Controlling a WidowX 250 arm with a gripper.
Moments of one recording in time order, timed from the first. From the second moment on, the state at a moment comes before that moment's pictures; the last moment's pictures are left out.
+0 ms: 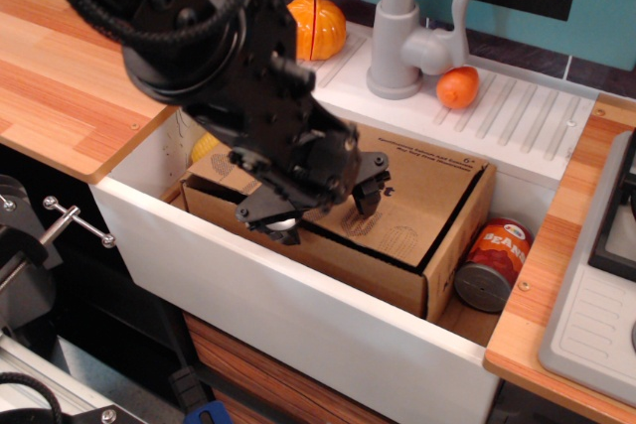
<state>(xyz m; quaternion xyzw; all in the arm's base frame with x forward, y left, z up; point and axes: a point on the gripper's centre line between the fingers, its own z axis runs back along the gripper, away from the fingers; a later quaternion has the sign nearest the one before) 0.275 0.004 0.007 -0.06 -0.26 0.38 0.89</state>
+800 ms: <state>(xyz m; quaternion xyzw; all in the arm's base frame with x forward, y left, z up) 0.305 0.016 0.076 0.01 -0.29 0.27 0.92</state>
